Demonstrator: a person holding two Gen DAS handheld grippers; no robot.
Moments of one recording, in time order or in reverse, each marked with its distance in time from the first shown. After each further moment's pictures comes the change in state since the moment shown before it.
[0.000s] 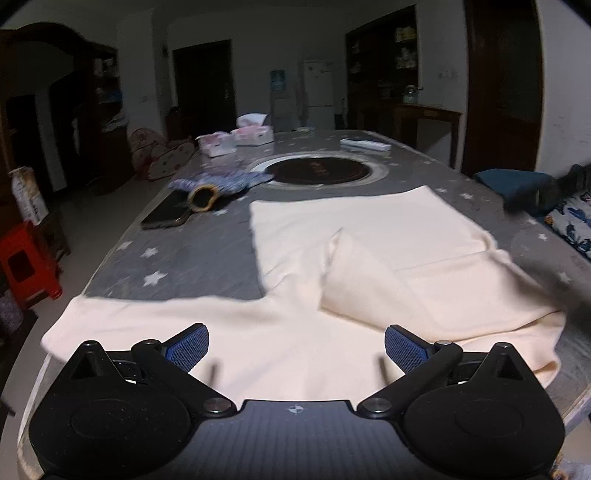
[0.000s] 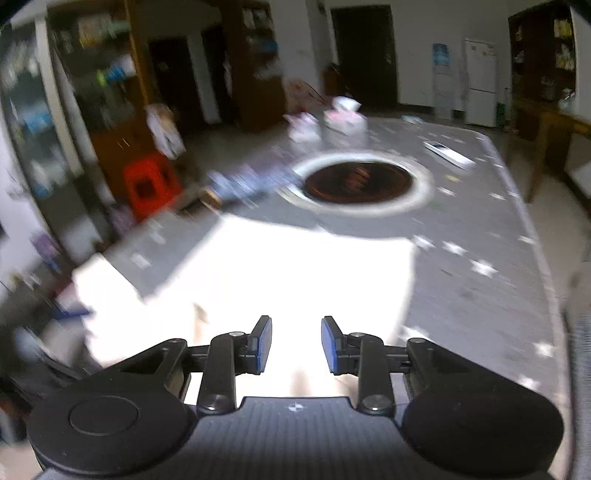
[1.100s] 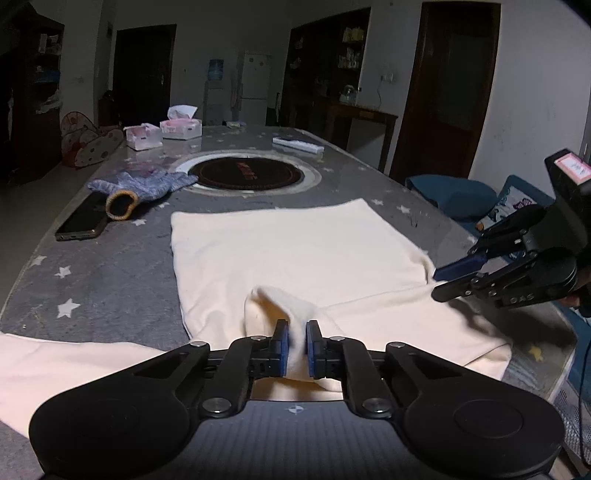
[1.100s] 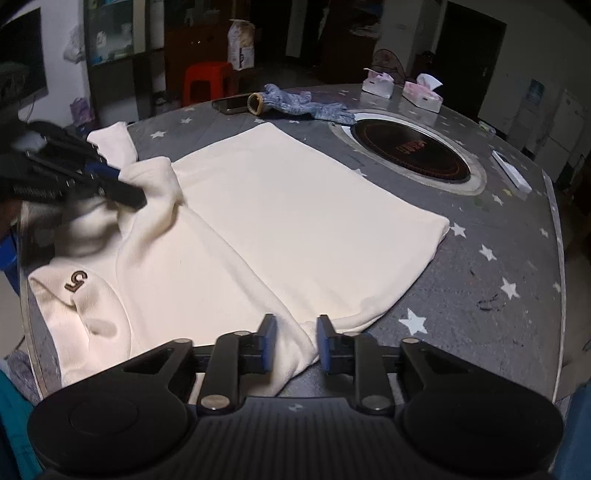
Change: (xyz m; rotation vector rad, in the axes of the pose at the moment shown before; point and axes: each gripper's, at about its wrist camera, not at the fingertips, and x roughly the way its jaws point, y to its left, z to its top) left arm 0.026 0.008 0.031 -0.029 0.027 -0.275; right arm 0.046 0.000 -0.024 -0.405 0.138 0.076
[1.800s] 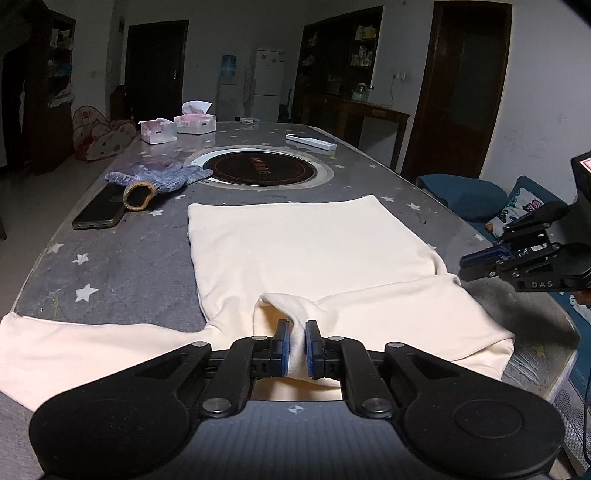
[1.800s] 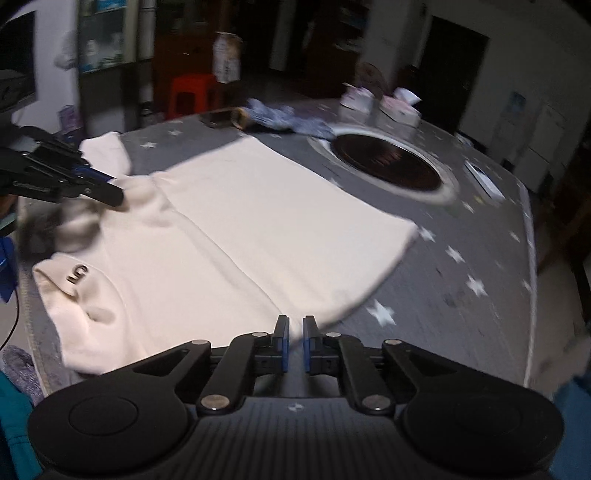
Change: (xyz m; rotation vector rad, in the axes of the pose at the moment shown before) left arm -0.008 0.004 -0.006 -0.023 0.020 0.041; right arm -0.024 -0.001 -0.011 0.006 -0.056 -0.044
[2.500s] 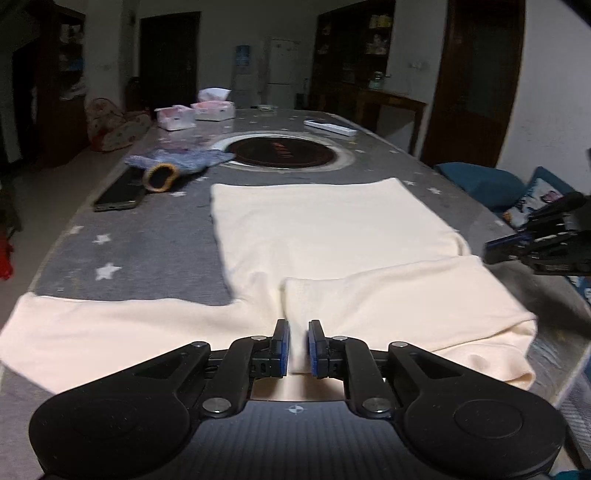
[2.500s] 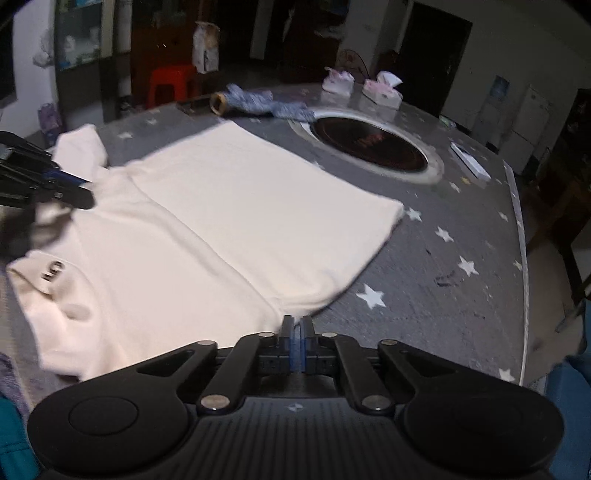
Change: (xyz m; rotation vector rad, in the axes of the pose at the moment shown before) left arm 0.000 0.011 -0.011 -0.007 0.042 0.082; right arm 0.004 0.000 -0.005 0.055 0.036 -0.066
